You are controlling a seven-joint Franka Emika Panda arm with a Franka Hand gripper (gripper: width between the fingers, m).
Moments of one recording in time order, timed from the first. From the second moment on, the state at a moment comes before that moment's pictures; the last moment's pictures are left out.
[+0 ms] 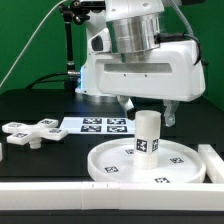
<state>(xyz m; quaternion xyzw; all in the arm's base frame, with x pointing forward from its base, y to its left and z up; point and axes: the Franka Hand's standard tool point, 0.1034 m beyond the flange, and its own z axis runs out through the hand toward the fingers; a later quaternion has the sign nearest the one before) 0.556 0.039 0.082 -0.91 0.40 0.03 0.08</state>
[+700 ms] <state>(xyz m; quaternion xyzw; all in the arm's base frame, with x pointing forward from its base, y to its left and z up) 0.558 0.040 0.083 -1.00 0.05 0.00 0.04</state>
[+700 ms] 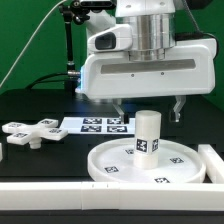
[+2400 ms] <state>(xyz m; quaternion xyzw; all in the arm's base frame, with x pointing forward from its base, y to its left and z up) 0.560 0.042 0.079 -0.76 -0.65 0.00 -0.03</state>
